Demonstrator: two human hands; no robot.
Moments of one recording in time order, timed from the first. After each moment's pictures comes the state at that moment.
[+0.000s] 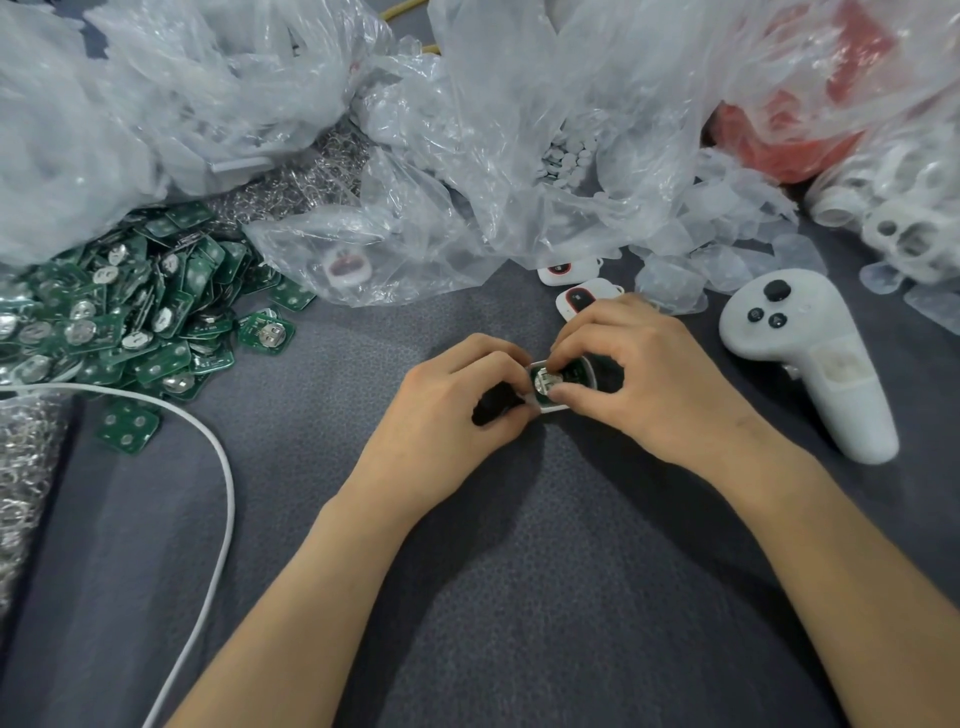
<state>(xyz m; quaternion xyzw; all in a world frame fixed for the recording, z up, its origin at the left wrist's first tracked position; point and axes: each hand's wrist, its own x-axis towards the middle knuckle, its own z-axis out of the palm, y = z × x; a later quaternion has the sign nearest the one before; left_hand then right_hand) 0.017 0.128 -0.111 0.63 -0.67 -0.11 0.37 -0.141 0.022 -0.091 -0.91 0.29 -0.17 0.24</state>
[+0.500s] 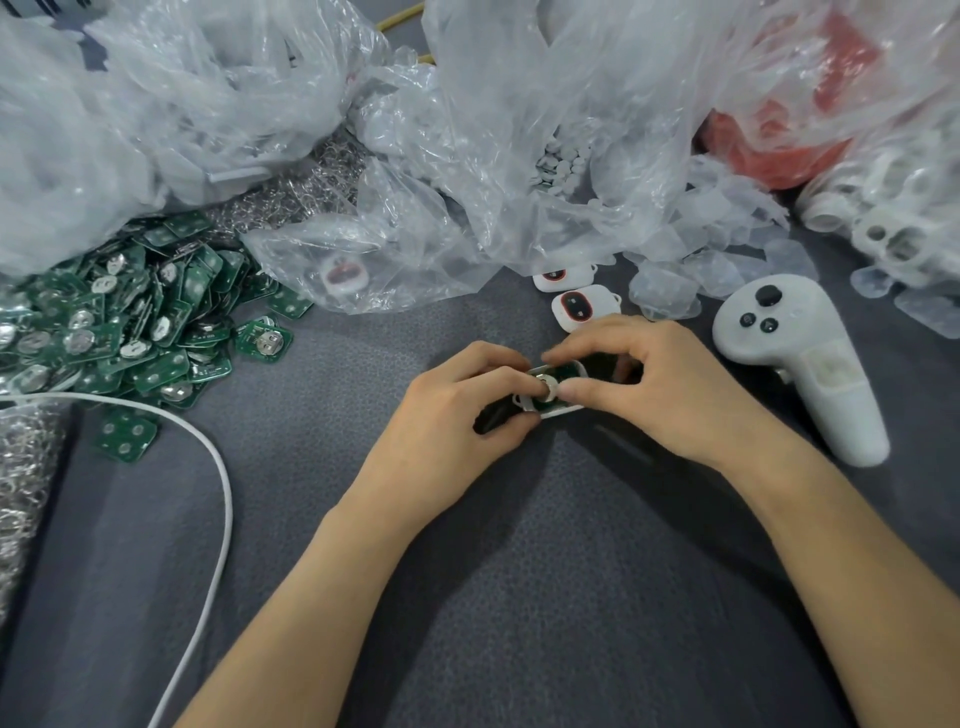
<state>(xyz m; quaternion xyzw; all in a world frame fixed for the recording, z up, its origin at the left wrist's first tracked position) 0.014 0.128 -0.109 0.64 -0.67 -0.13 0.34 -0.151 0.017 -0.092 -0.84 0.34 -0.16 0.39</state>
